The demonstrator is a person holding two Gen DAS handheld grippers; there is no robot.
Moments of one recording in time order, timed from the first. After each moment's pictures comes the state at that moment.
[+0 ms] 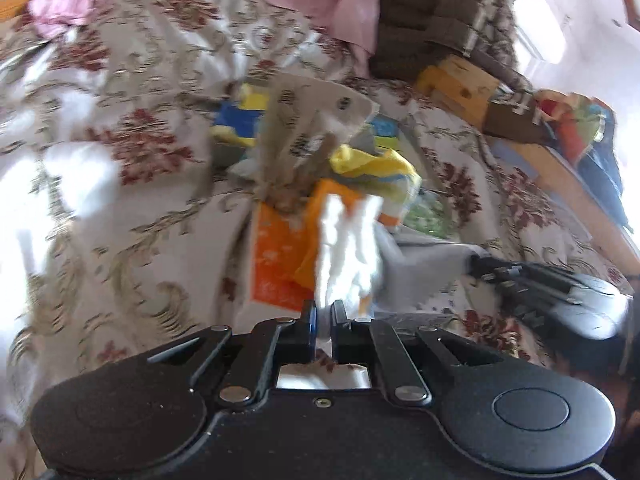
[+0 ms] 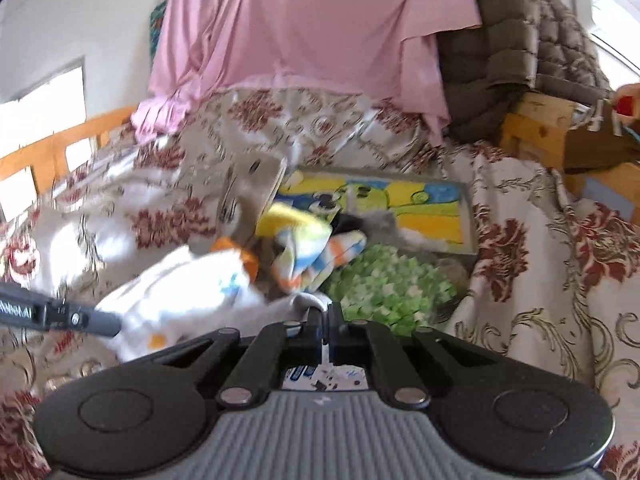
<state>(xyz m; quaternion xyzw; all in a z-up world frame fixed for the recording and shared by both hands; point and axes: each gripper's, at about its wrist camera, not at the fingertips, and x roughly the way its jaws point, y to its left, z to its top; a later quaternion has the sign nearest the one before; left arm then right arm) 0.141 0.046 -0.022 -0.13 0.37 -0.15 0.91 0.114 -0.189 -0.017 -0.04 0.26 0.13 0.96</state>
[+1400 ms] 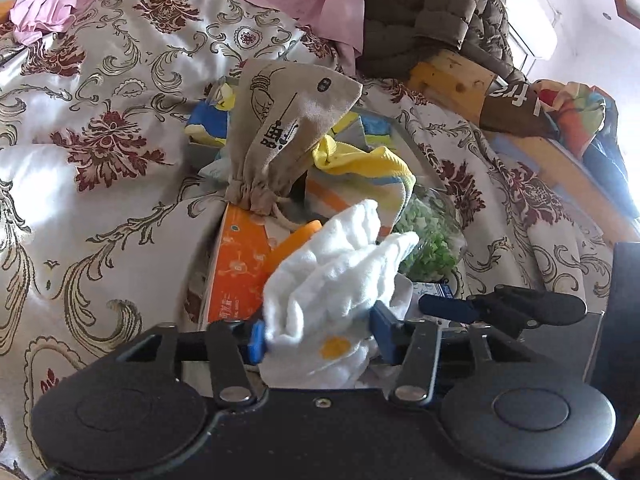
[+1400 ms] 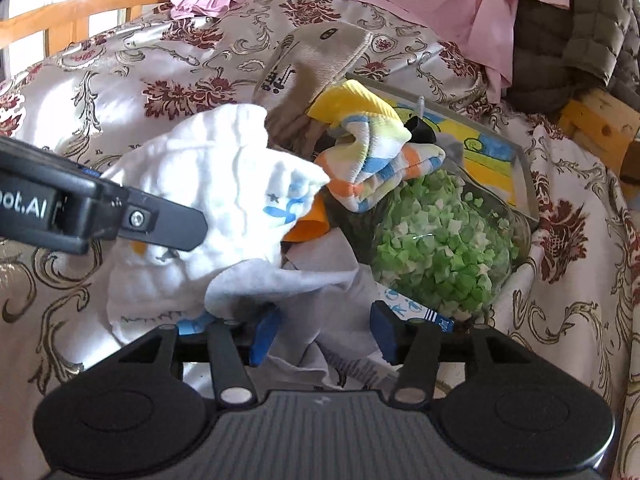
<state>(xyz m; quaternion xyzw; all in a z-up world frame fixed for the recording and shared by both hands) 0.171 0.010 -0.048 -0.12 0.35 -0.17 0.91 0.139 -0.134 -0.081 -0.18 0.36 0.15 0.90</state>
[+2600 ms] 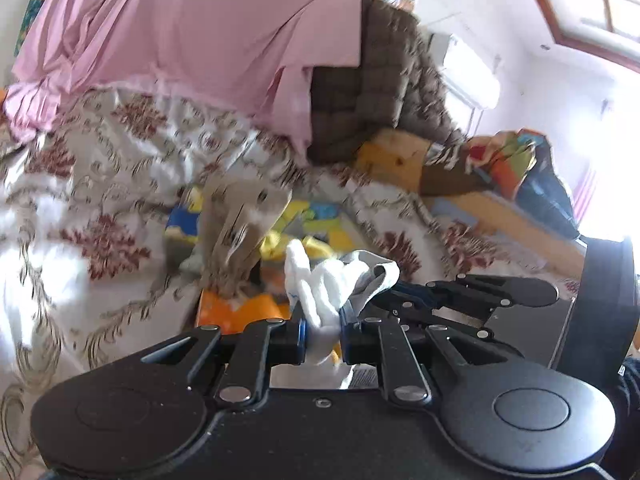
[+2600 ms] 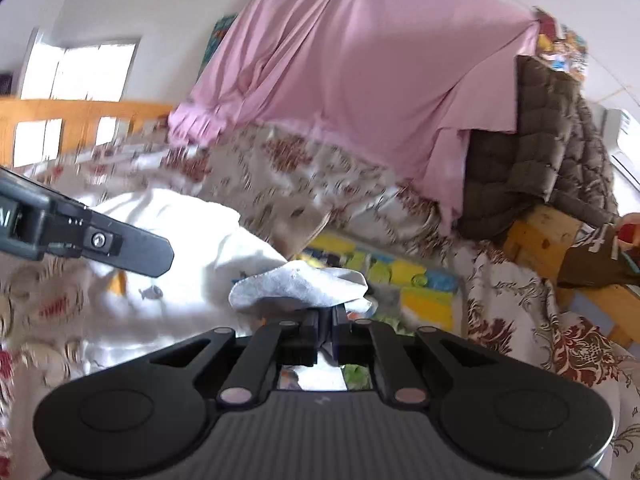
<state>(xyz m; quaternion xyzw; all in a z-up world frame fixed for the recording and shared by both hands) 0.091 0.012 0.010 -0.10 0.21 -0.21 0.95 0.085 -0.153 -0.013 -0.17 0.15 0.14 0.96</state>
